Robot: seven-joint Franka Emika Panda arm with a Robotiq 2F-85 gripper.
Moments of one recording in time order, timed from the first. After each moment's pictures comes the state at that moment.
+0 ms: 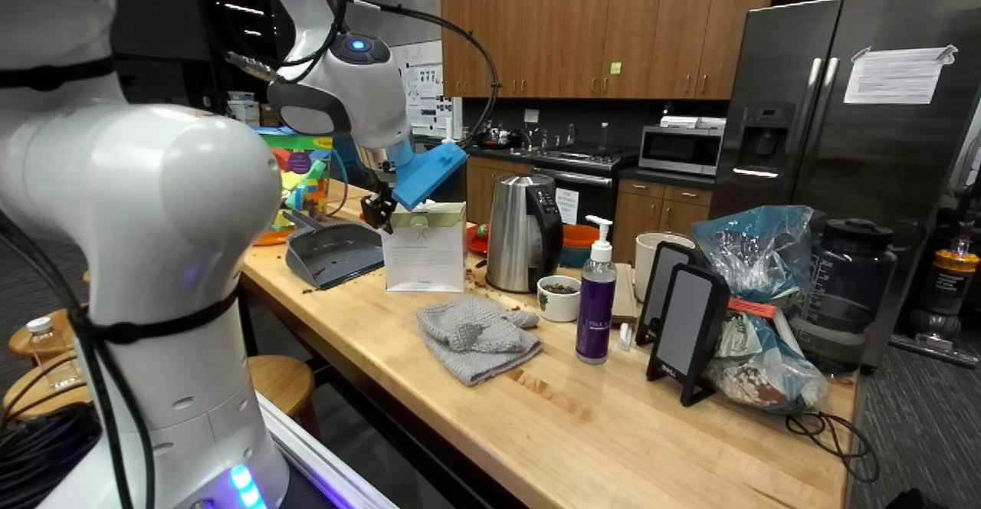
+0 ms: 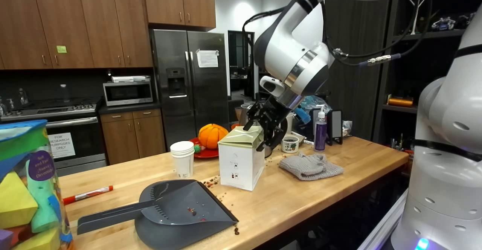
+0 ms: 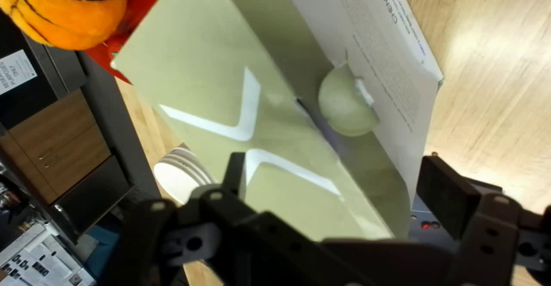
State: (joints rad) arm 0.30 -0.29 0.17 -2.78 1.59 3.02 -2.60
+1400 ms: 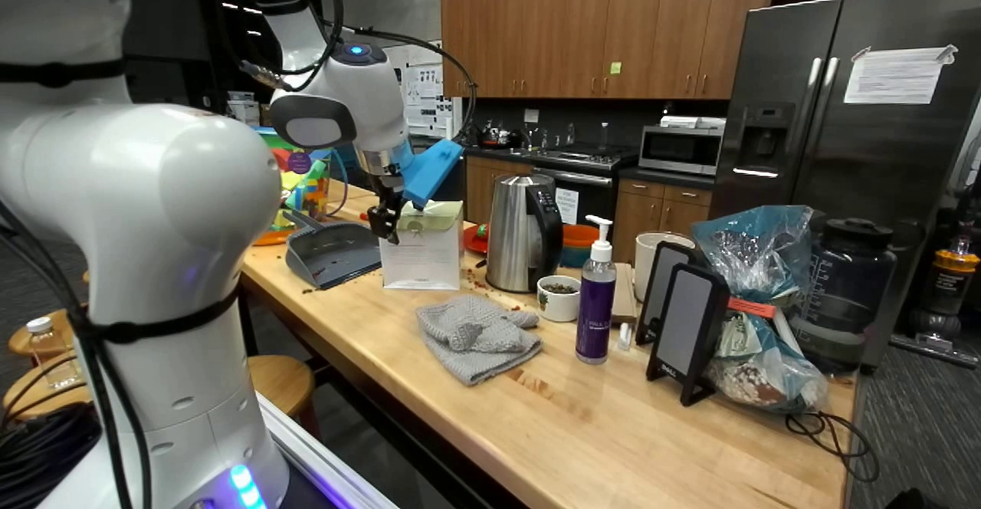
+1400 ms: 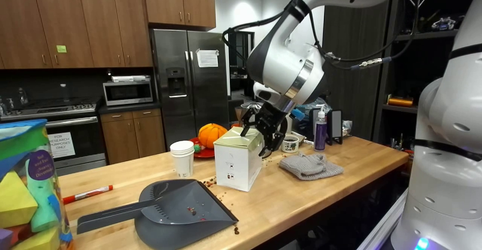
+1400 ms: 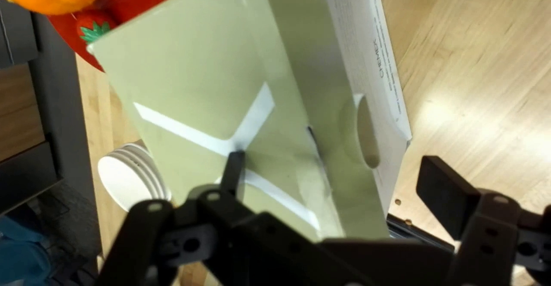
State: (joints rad) arm 0.30 -0.22 0.20 -2.77 1.36 3.08 -2.60
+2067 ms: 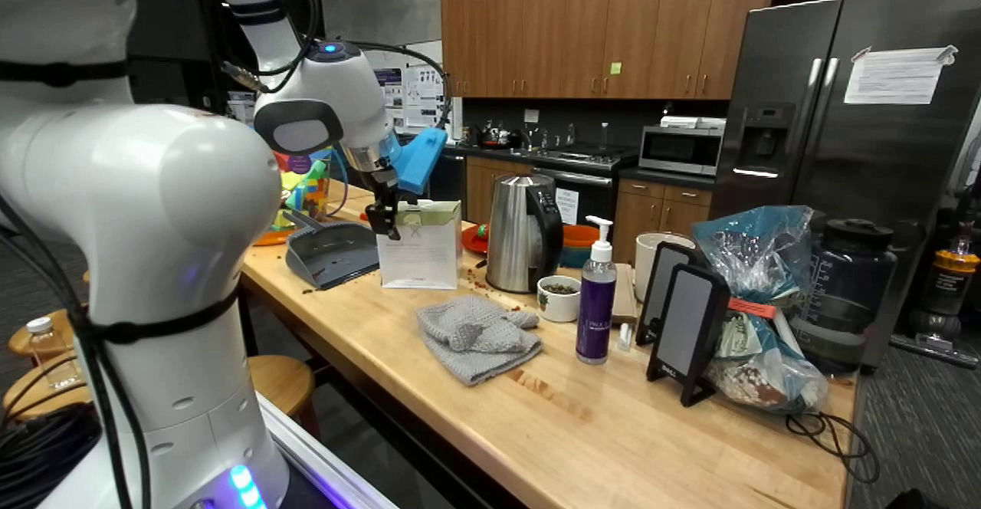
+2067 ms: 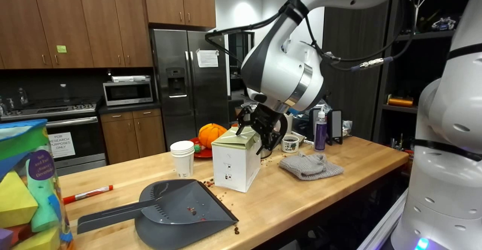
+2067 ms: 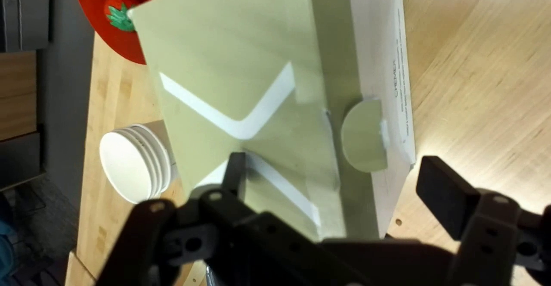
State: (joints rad) arm 0.30 -0.19 0.29 -2.77 1.30 3.22 -2.60
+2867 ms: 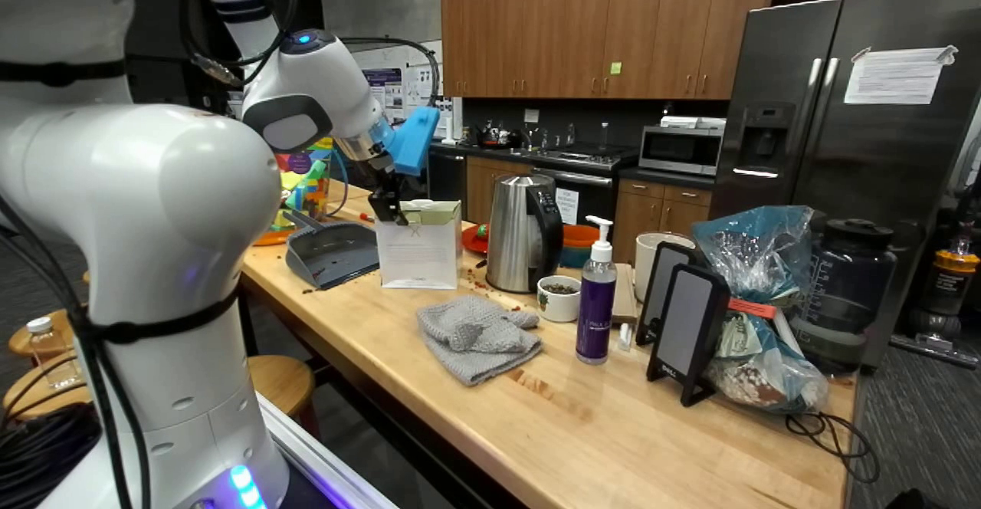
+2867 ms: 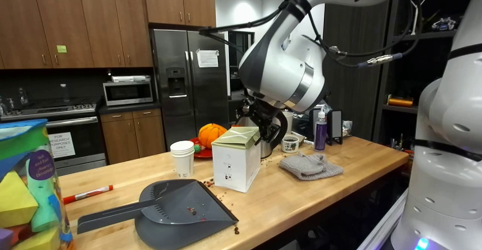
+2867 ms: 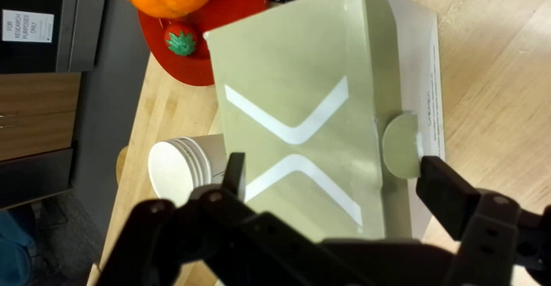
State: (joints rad) arm 0.30 -0.20 0.35 -2.77 1.30 3.37 -2.60
